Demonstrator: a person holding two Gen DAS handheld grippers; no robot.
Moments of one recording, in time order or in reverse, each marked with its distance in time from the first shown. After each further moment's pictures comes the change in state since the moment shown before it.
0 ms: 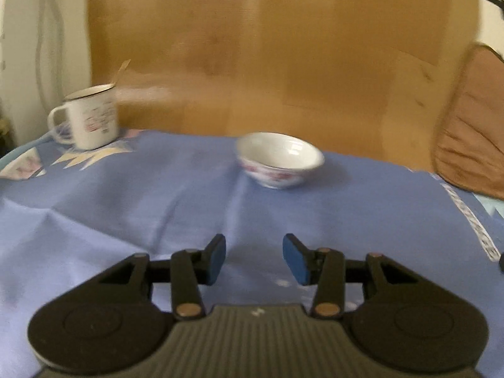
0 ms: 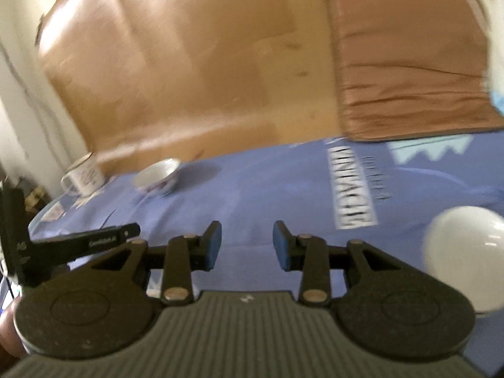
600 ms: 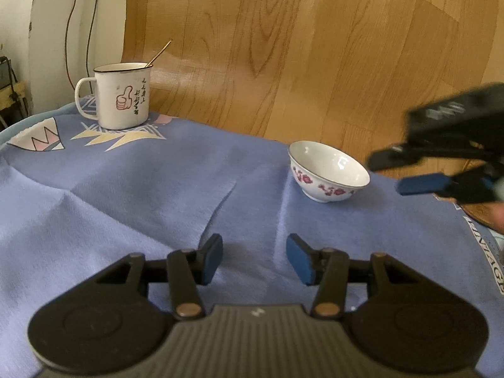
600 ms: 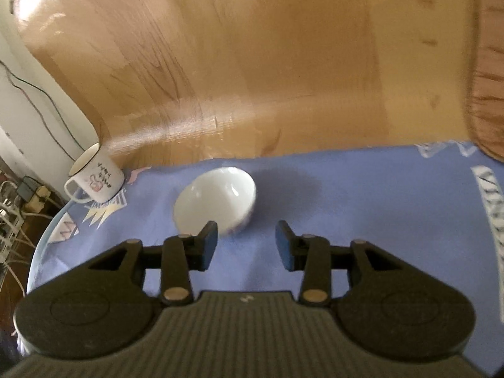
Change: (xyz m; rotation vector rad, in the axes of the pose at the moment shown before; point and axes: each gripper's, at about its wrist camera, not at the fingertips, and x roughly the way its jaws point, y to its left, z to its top) left arm 0.016 0.034 0.003 -0.126 -0.005 0.003; right arm 0.157 0.084 0.083 0.052 0.237 0.054
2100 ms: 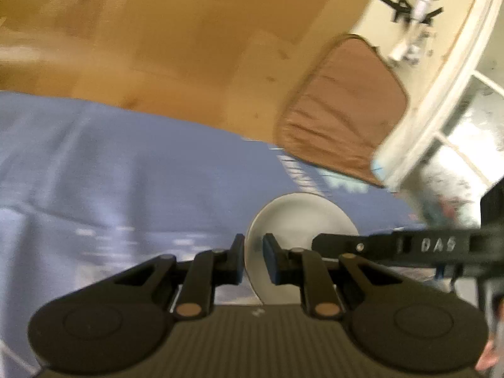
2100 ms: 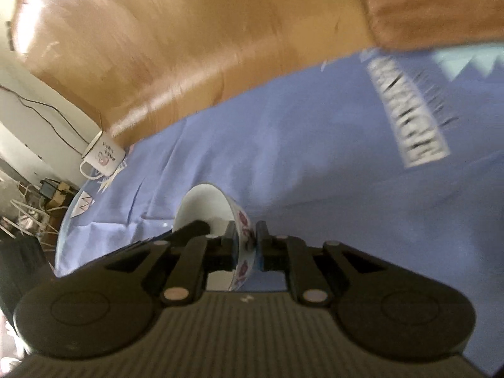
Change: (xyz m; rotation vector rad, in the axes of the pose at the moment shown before) left arm -0.035 -0.098 -0.029 0.123 0.159 -0.611; right arm -0.135 -0.090 -0.109 0.139 -0.042 0.044
